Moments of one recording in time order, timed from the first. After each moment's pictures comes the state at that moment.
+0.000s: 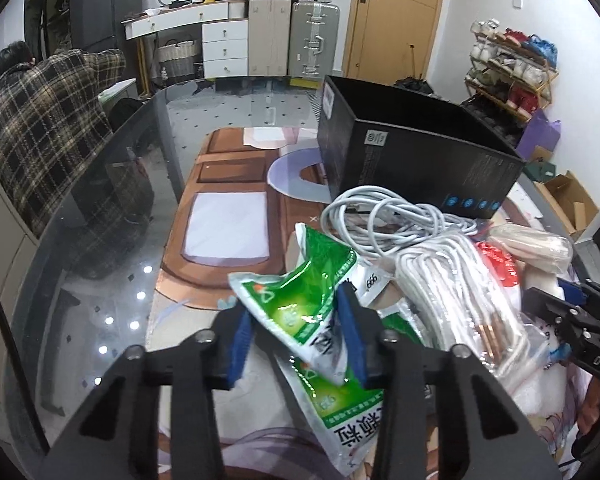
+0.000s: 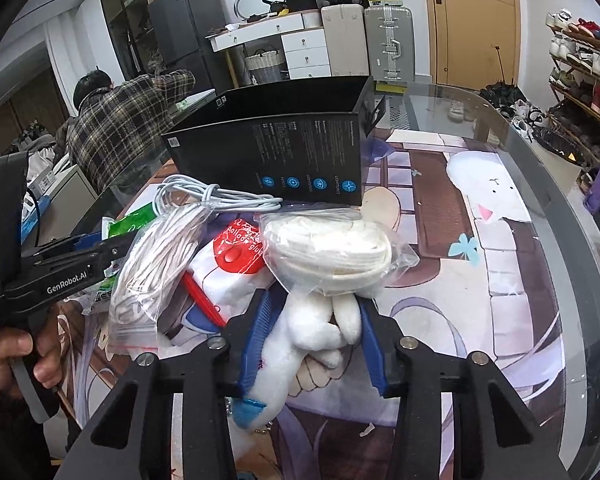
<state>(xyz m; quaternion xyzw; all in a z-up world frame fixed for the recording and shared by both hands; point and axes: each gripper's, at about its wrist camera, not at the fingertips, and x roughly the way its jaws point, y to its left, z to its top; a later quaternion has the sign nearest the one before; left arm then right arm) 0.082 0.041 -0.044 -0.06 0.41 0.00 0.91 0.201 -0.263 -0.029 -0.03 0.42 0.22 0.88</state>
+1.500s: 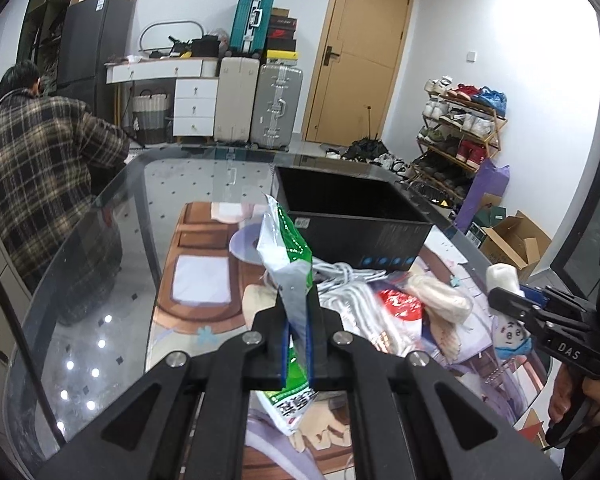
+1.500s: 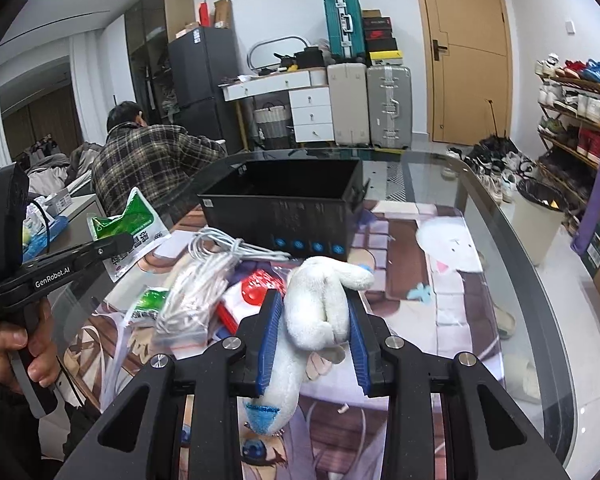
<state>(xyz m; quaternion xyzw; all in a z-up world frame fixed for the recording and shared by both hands) 0.022 0.036 0.024 -0.08 0.29 -0.06 0.95 0.145 -0.291 0.033 -0.03 0.32 0.23 0.92</state>
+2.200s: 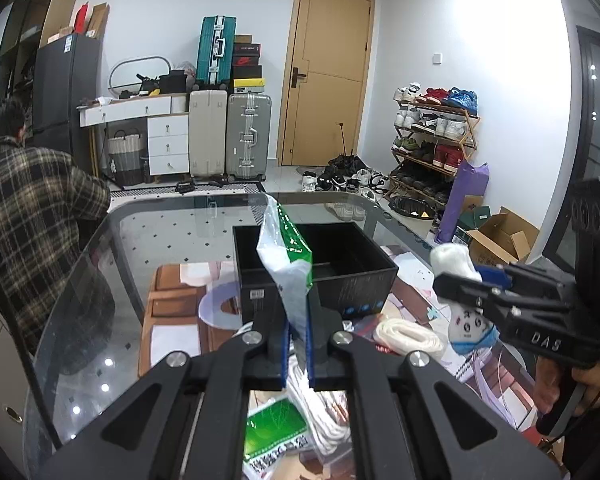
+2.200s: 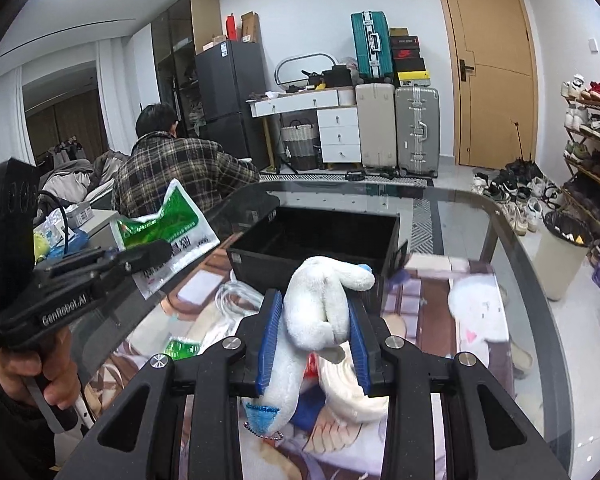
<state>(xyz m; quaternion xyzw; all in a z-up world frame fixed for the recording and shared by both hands) 0.036 0.018 0.073 -0.04 0.25 -0.10 0.96 0.183 -0.261 0.073 -0.03 0.28 0.28 0.92</state>
